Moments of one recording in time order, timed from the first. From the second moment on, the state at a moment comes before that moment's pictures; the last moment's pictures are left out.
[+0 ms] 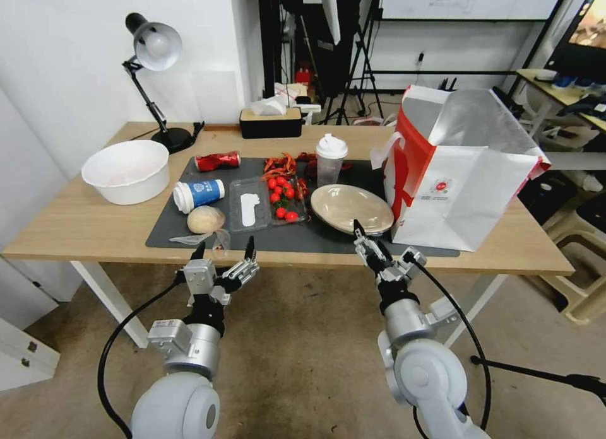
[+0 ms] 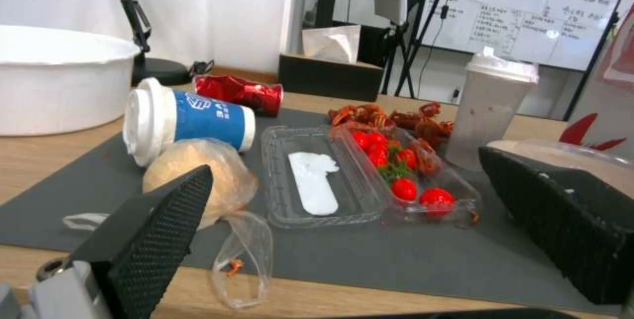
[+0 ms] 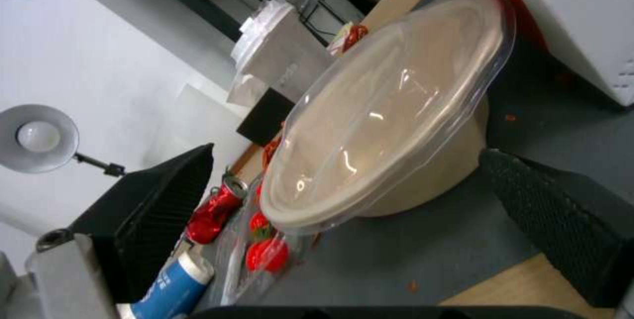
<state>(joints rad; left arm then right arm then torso) 1.63 -1.60 -0.45 -2.29 -0.16 0.15 -0.02 -1.39 1.48 0.35 2.08 0.93 -0.09 0.20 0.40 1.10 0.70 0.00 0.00</state>
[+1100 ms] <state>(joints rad) 1.64 -1.59 -0.47 -2.28 -0.16 0.10 0.00 -1.34 1.50 0.36 2.03 0.95 -0.11 0.23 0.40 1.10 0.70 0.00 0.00</state>
